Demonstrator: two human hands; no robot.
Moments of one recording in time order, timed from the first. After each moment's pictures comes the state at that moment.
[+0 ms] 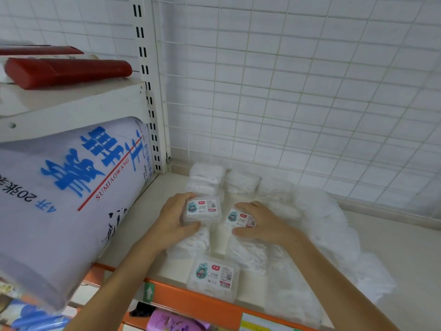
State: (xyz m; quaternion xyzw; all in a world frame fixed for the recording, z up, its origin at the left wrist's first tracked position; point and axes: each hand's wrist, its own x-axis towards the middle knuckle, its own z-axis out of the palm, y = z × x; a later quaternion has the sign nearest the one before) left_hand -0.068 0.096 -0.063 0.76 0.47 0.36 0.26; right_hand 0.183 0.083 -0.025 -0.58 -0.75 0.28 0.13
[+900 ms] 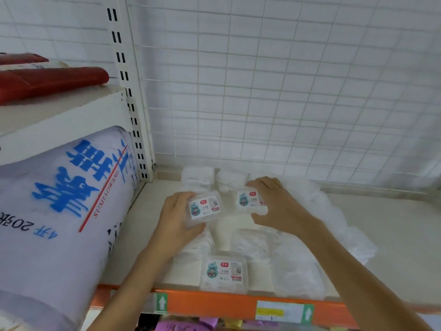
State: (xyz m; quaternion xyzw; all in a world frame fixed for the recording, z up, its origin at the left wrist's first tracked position) left_hand -0.061 0.091 -0.046 0.78 0.45 0.41 0.18; right_hand 0.185 0.050 0.019 -0.60 -0.78 0.03 0.18
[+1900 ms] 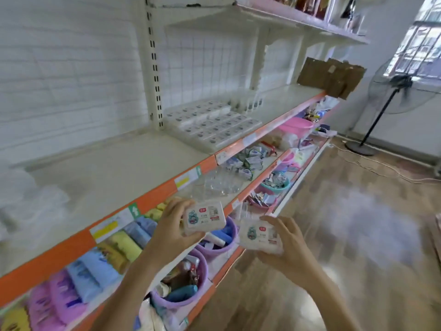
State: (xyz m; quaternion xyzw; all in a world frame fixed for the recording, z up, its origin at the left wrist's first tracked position) left_hand 0.313 -0.230 -0.065 0.88 0.02 0.23 0.41; right_hand 0.397 -0.490 -0.070 -0.88 -0.33 -0.02 0.35
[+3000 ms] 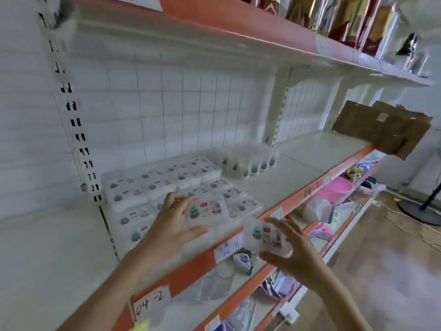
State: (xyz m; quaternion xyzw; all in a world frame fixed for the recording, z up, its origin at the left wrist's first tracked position) left_hand 0.712 -0.185 -0.003 0.91 0.09 0.26 0.31; right_hand 0.843 -0.440 -0.014 -0.84 -0.42 0.00 0.35
